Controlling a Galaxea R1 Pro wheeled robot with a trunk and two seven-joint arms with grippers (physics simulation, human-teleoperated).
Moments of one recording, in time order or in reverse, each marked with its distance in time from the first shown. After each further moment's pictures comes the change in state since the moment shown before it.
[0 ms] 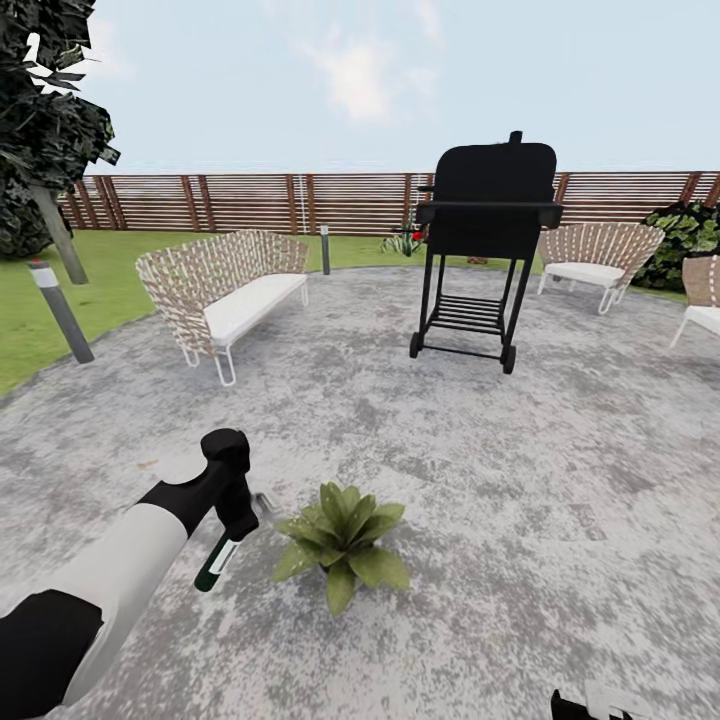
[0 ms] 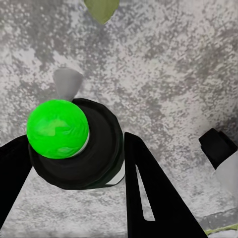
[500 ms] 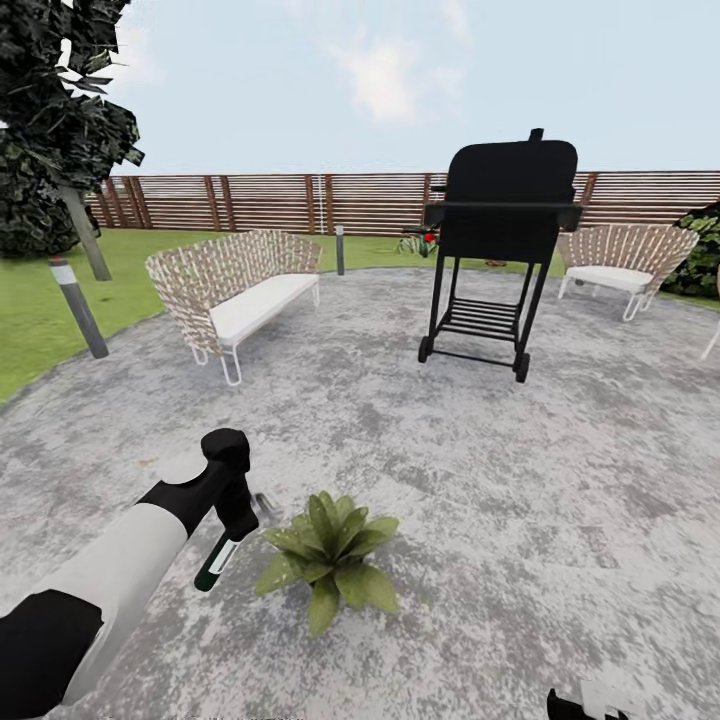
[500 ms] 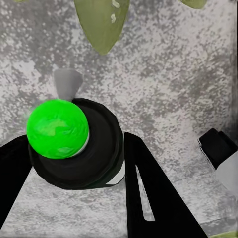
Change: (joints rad) left arm 0.000 0.000 -0.002 0.000 0.001 0.000 0.000; right arm 0.000 0.012 -0.001 -0.005 -0.006 0.001 -0.002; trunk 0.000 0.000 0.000
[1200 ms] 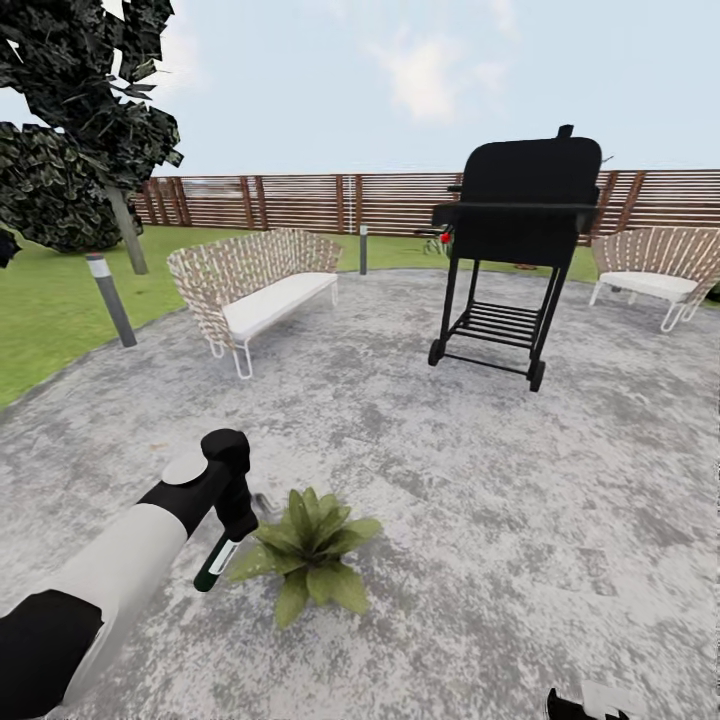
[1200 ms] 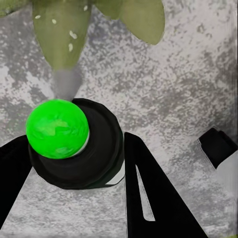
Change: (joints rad) left arm 0.000 0.000 -0.001 0.002 0.000 0.000 0.000; right arm 0.000 -0.002 0.000 0.000 0.002 -0.002 0.001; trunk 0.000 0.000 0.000
